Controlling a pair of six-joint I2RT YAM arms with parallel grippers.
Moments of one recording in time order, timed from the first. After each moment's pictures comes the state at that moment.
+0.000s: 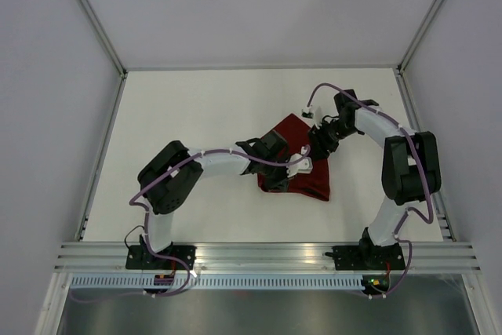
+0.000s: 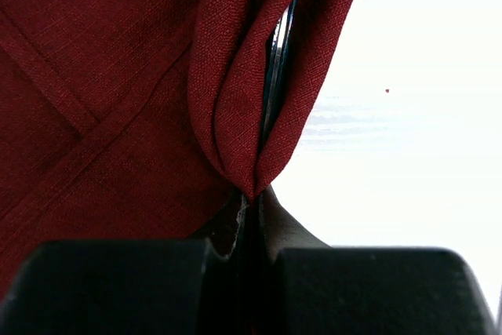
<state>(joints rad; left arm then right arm) -0.91 1.92 1.17 -0.24 0.48 0.47 0.16 1.85 1.27 -0.85 -0.68 -0.70</state>
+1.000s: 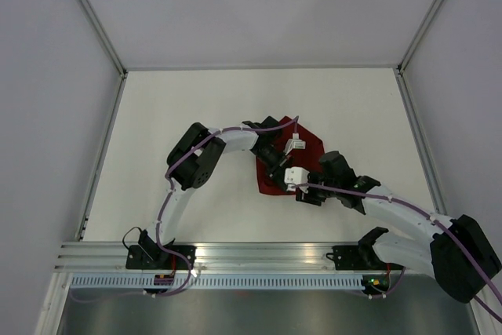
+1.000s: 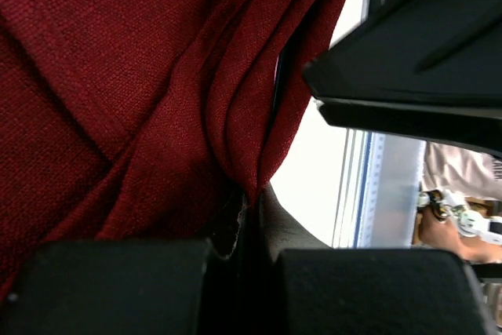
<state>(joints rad) -0.73 2.31 1.57 -0.63 1.06 0.23 0.59 1.08 0.47 -0.24 -0.38 -0.77</state>
